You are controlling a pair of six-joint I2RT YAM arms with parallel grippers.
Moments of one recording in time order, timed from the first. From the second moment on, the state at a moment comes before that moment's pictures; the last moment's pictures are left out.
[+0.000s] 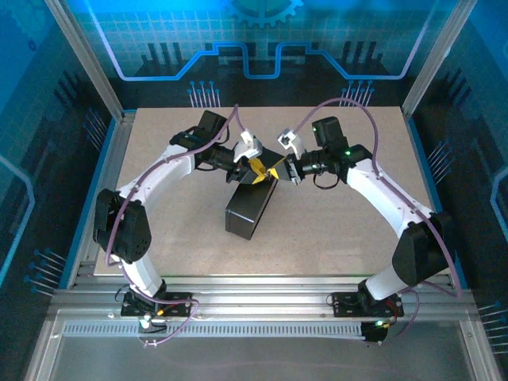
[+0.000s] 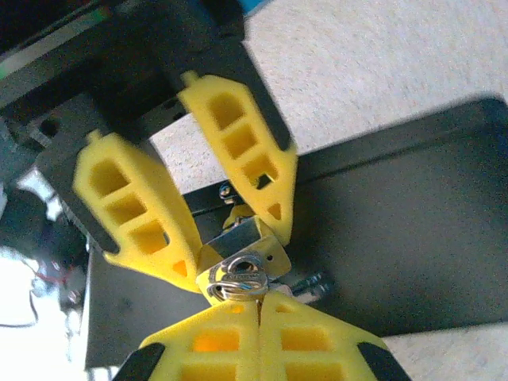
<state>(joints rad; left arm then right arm) -0.38 1.73 1.48 -0.70 0.93 0.67 0.41 1.52 1.31 -0.58 -0.73 -0.06</state>
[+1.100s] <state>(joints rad) -0.43 1.67 1.49 -0.70 0.86 0.75 0.36 1.46 1.27 -0.56 -0.89 0.94</state>
